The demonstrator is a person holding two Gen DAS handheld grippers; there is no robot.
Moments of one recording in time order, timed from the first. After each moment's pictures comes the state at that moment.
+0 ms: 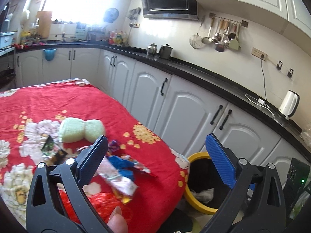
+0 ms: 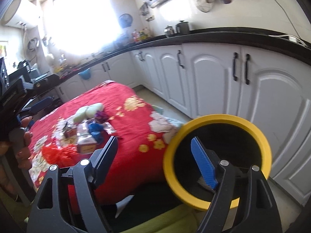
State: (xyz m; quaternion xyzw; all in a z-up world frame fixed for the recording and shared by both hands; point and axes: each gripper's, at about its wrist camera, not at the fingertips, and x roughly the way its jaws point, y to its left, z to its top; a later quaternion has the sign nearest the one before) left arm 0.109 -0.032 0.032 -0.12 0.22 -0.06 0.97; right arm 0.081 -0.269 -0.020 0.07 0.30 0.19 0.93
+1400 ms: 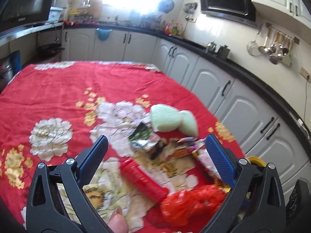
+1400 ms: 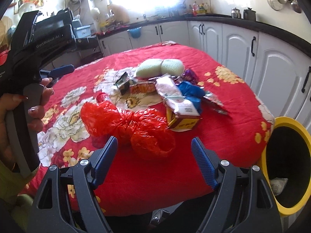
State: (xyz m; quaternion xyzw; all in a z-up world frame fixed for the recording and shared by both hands) left arm 0.085 0.131 -0.004 -0.17 0.28 0.11 0.94; right arm 0.070 -0.086 -0.061 -0.04 0.37 0.34 0.86
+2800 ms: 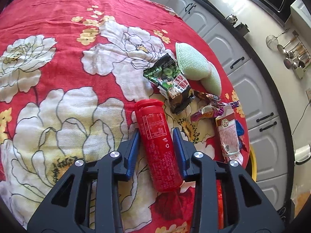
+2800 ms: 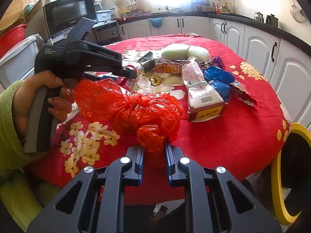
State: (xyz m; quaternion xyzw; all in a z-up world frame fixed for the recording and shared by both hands) left arm 0.108 0.166 -0.091 -0.32 0.43 0.06 0.84; right arm 0.047 -0.077 -0.079 -0.09 0.37 0.39 0.84
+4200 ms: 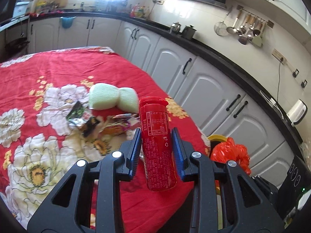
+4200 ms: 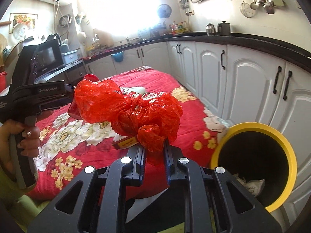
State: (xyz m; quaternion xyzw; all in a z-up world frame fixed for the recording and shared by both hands) left arm 0.099 0.034 0.008 -0.17 0.32 -0.03 0.93; right arm 0.066 -0.204 -0.019 0.01 0.30 0.28 0.91
